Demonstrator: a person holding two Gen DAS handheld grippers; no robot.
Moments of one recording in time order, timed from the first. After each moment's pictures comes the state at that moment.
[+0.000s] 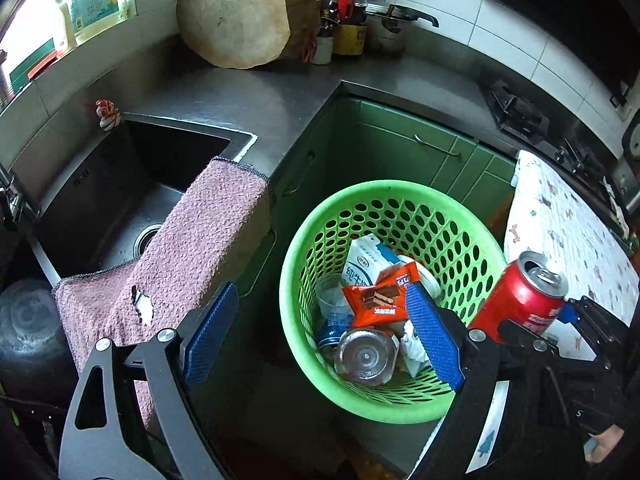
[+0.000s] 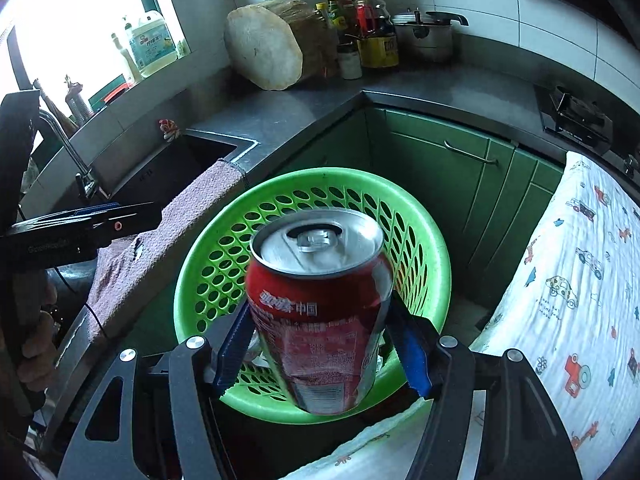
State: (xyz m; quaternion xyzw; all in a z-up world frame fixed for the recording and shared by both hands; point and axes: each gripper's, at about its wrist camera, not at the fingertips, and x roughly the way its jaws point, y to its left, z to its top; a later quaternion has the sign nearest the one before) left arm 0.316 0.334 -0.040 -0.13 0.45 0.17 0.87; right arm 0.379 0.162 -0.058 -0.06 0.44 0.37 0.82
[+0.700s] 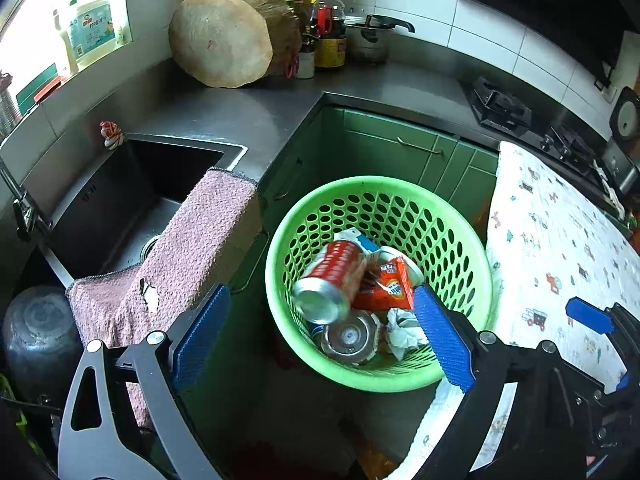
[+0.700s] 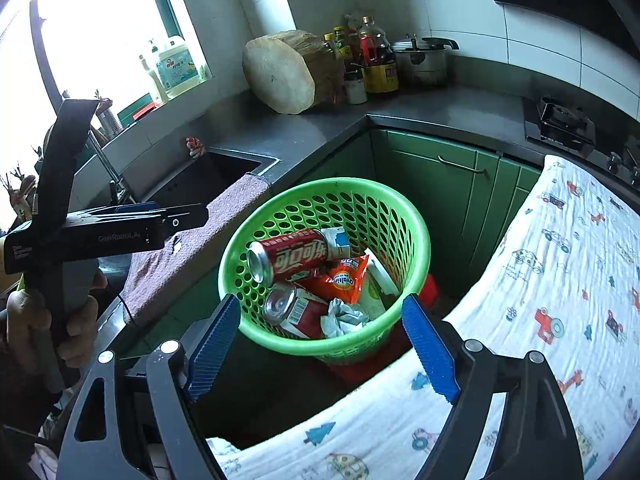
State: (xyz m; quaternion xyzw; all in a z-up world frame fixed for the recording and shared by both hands) left arm 0.285 0.289 -0.019 -0.10 0.43 0.16 0.88; right arm 0.311 0.098 -0.017 -0.04 0.40 0.38 0.83
